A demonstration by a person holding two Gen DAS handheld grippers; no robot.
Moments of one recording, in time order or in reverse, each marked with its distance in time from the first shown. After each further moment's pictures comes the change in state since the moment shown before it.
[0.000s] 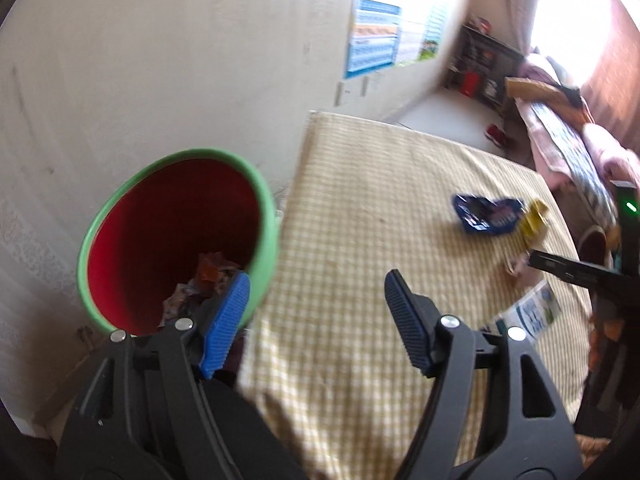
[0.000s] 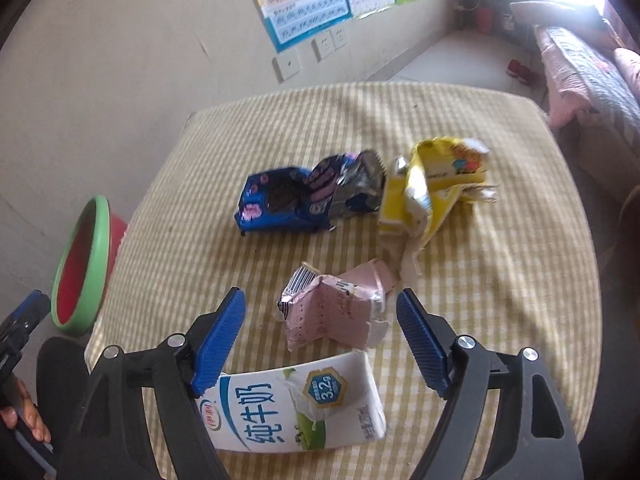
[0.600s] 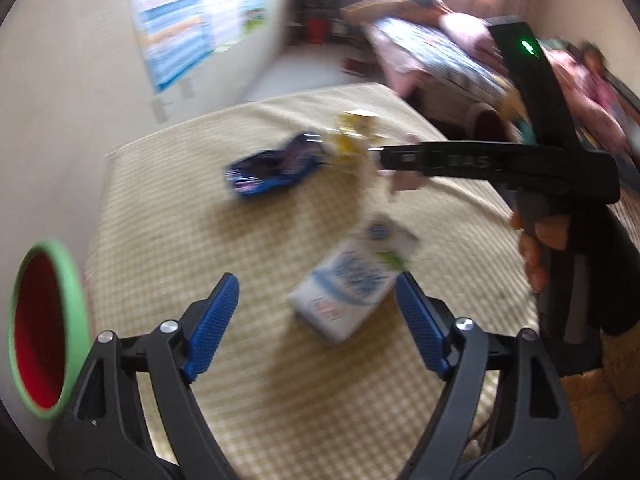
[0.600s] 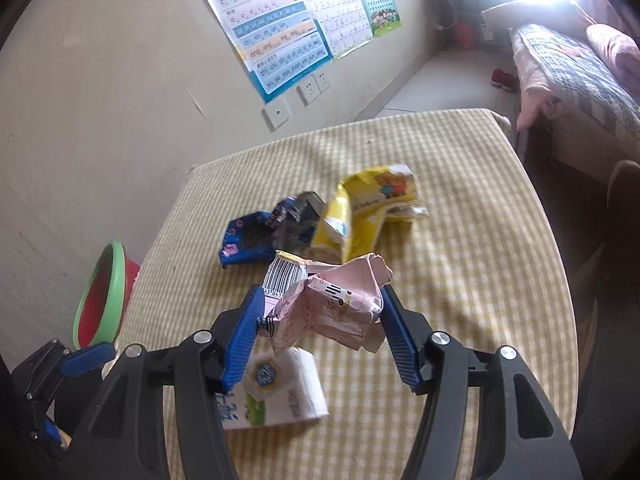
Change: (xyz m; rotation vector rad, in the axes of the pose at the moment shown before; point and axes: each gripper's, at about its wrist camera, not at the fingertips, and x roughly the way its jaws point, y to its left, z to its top) left arm 0.013 -0.182 -0.027 0.490 0.084 -0.331; right arm -0.053 -0.061 -0.021 0.101 -0.169 0.064
